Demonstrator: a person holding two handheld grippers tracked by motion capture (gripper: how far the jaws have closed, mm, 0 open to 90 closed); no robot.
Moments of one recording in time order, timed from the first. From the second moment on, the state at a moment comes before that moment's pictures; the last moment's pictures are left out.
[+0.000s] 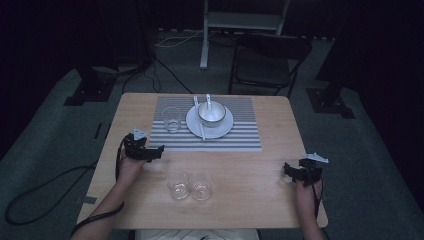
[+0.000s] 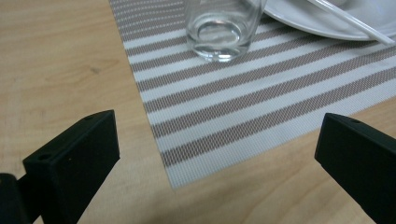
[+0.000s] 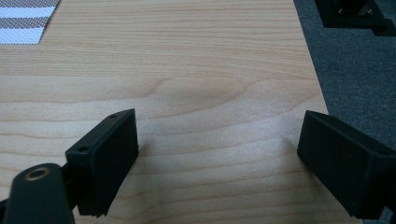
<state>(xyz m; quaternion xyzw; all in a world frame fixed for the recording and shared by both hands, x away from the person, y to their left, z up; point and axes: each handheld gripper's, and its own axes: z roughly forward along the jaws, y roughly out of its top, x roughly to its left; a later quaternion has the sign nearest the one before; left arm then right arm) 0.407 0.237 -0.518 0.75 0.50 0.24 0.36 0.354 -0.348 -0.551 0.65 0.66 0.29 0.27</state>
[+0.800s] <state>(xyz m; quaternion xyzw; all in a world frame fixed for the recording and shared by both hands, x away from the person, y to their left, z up) 0.358 0.254 -0.523 0.75 0.49 0.24 0.37 0.354 -0.348 -0.551 0.65 0.66 0.28 0.27</state>
